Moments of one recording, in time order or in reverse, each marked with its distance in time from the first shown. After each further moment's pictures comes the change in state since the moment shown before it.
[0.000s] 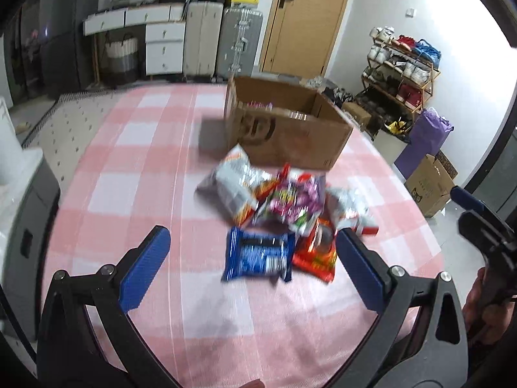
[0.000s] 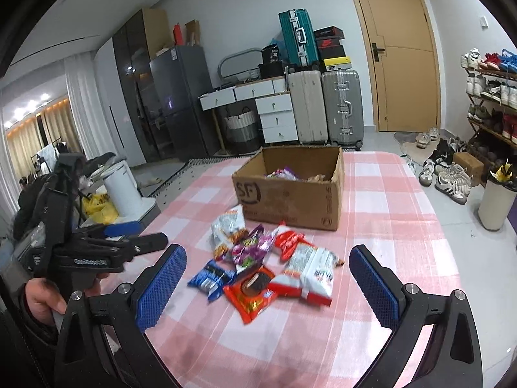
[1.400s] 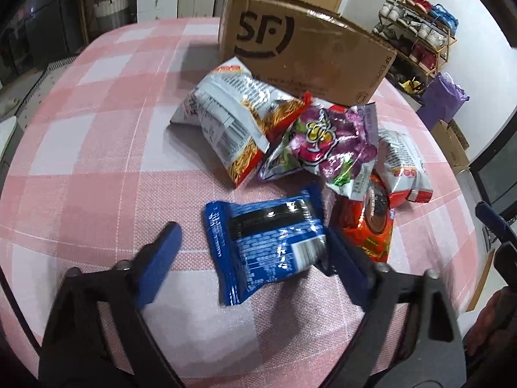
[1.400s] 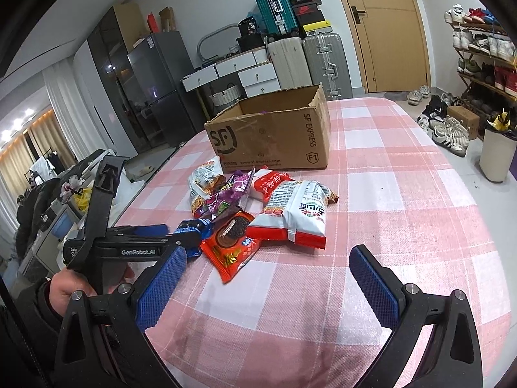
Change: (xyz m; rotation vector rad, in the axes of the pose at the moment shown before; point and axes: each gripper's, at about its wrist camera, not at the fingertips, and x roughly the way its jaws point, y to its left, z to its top) left arm 0.151 -0.001 -0.013 0.004 0.205 -0.006; right arm 0.040 -0.036 -0.064 0.124 0.113 -0.008
